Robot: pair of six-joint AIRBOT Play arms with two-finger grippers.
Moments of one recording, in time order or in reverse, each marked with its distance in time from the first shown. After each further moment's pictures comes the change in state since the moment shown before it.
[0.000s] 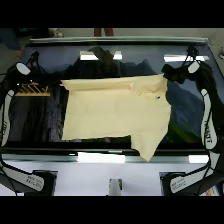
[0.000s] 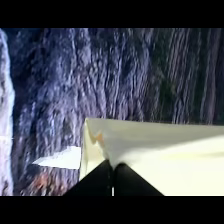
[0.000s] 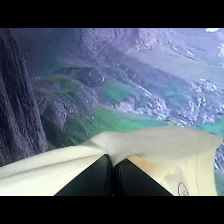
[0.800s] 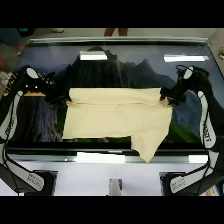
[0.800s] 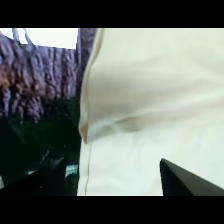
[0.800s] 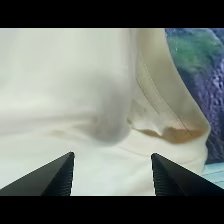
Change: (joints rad) left arm 0.003 -0.105 0.029 0.010 -0.482 0.032; right arm 0.005 -0.008 -0.052 -0.204 0.550 0.057
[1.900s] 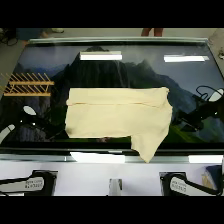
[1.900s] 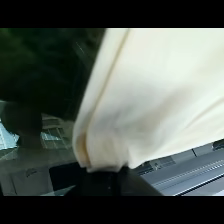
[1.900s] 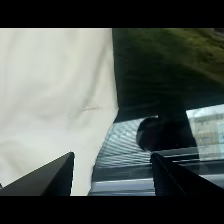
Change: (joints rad) left arm 0.074 0.394 -0.882 -0.115 0.151 0.101; right arm -0.242 0.409 -0.544 0.093 0.124 -0.177
